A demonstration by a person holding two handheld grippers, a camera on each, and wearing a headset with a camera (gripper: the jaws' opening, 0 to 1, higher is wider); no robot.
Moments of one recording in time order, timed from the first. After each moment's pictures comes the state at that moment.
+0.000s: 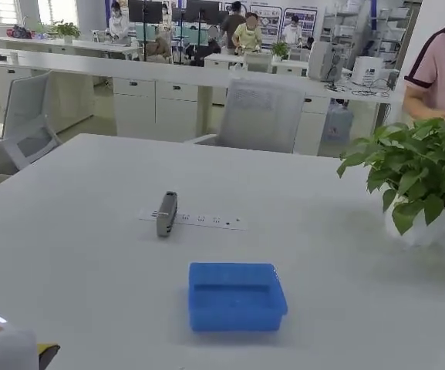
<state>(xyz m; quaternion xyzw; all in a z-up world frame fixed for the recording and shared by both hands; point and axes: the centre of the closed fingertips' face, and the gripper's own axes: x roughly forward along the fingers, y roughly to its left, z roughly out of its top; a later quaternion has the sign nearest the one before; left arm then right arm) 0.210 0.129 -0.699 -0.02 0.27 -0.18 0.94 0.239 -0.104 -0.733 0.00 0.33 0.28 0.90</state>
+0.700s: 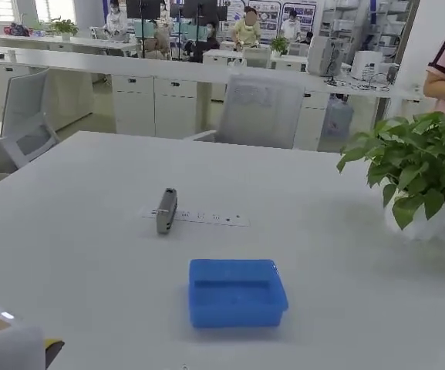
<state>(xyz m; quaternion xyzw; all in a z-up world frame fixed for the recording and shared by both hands) 0.212 0.125 -0.700 -0.01 0.28 -0.19 0.94 0.239 -0.104 -0.734 0.00 0.33 0.28 0.90</state>
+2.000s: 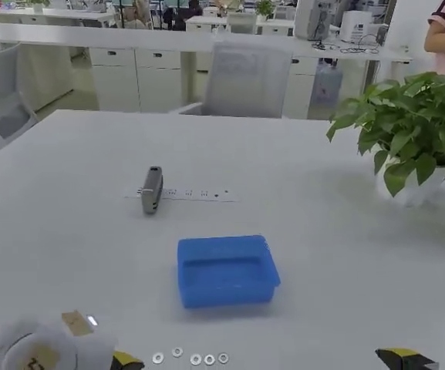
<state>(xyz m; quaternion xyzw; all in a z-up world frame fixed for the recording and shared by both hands) 0.229 0.077 -0.778 0.12 0.36 -0.36 0.85 0.250 -0.101 -0.748 0.00 0.33 0.29 0.90</state>
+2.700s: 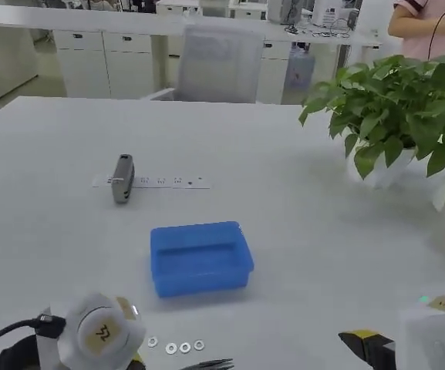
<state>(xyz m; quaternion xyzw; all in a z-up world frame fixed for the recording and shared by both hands) 0.266 0.074 -0.853 0.25 0.42 -0.43 0.76 0.243 -0.094 -0.748 -0.01 0.33 0.30 0.89</state>
